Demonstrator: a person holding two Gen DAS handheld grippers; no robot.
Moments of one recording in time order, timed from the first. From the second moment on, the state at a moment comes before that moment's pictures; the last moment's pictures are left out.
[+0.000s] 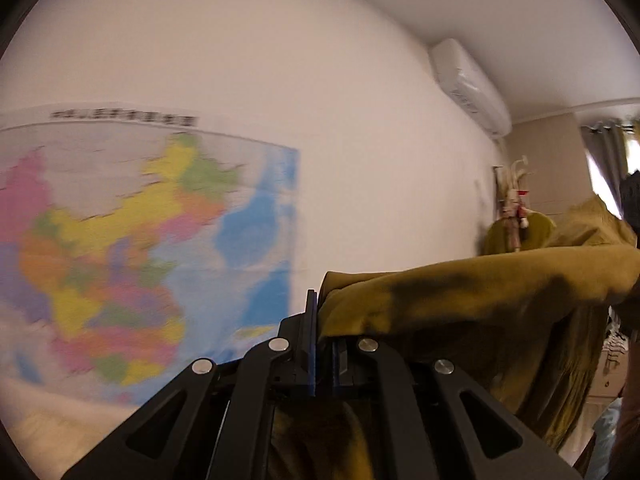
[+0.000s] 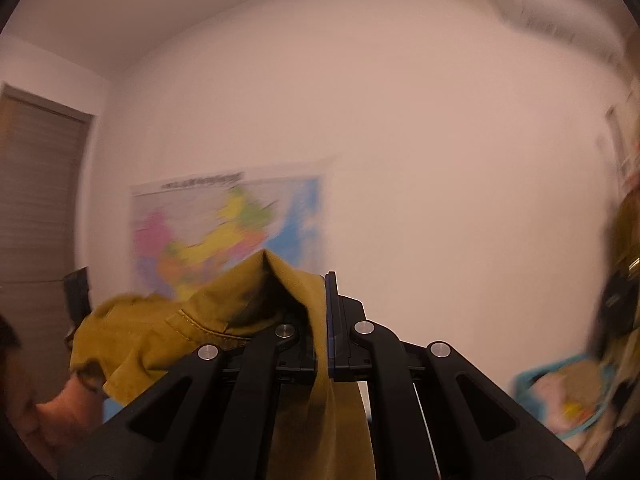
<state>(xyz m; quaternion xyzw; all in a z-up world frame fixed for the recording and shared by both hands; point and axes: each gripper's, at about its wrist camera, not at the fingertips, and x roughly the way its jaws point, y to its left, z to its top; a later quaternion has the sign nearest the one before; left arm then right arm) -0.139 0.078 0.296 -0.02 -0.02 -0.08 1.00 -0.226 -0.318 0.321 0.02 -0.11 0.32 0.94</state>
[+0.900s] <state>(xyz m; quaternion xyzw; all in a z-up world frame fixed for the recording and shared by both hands) 0.074 0.318 -0.020 -0.15 0.48 0.15 0.85 0.266 -0.058 0.062 0.04 0.41 0.28 0.87</state>
